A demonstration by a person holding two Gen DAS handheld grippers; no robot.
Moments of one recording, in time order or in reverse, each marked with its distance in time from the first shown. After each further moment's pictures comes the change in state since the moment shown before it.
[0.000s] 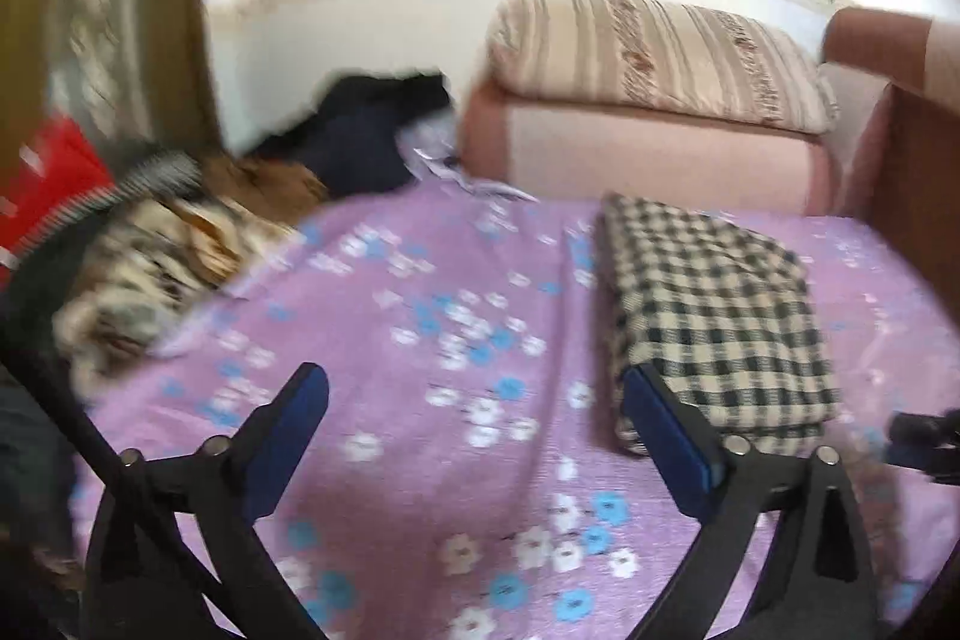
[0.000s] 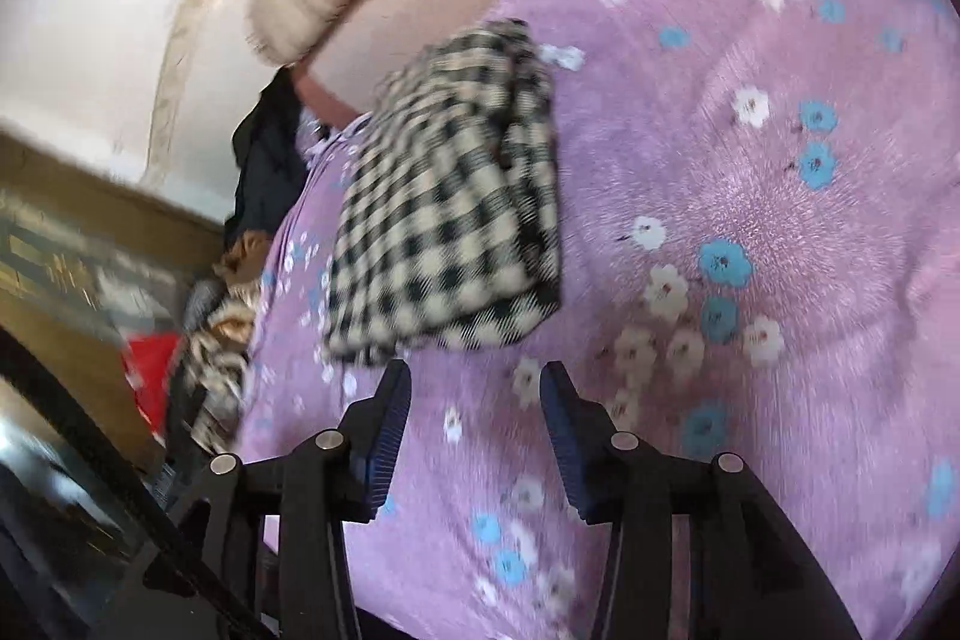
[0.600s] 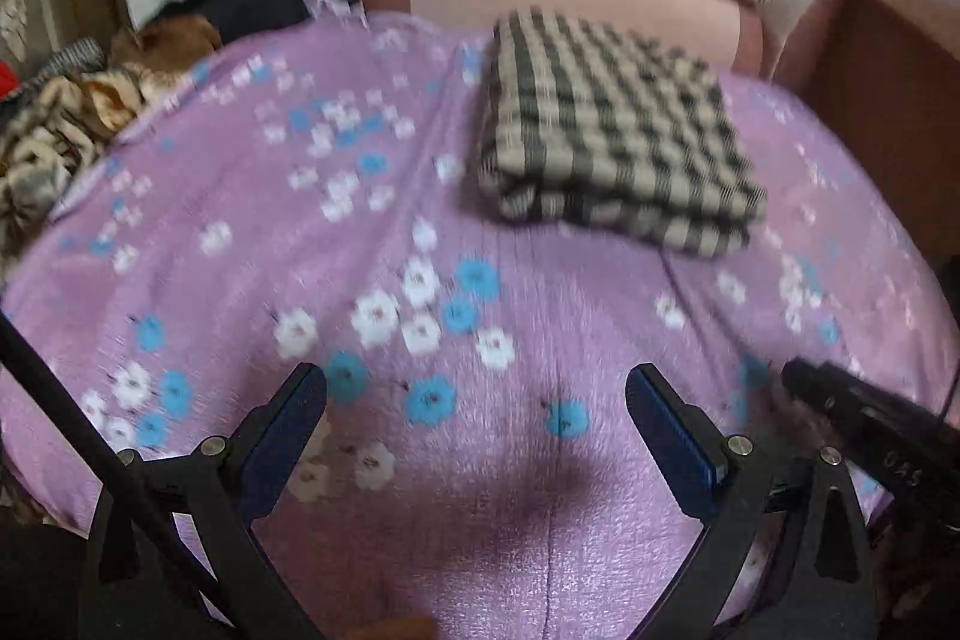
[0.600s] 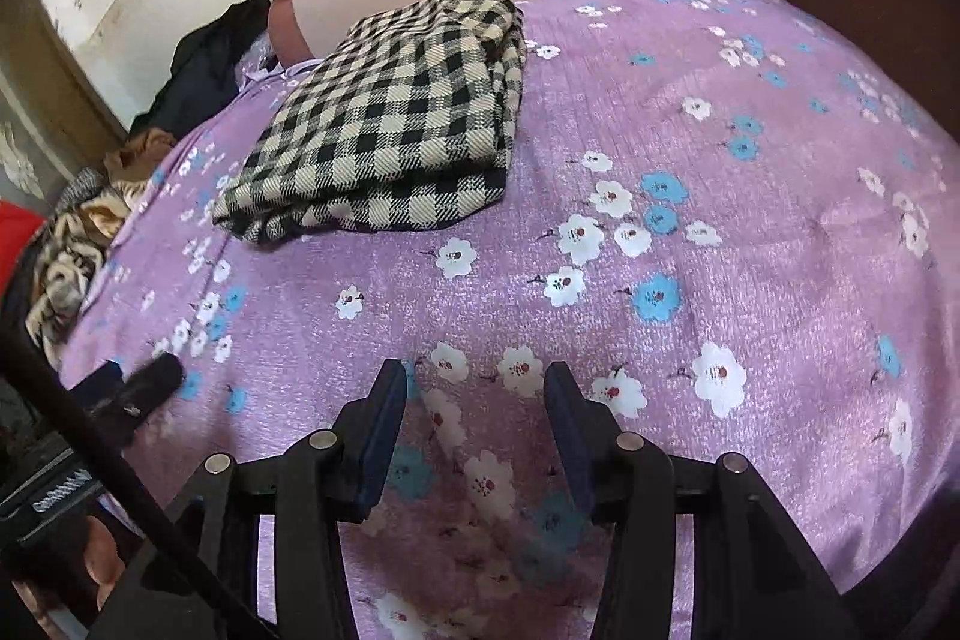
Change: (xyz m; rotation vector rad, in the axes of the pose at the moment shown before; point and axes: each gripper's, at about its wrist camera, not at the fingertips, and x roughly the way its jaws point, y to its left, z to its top) left arm 0.027 -0.048 -0.081 0.026 0.378 -0.258; right arm 0.019 0.026 -0.088 -0.270 -0.085 -0.385
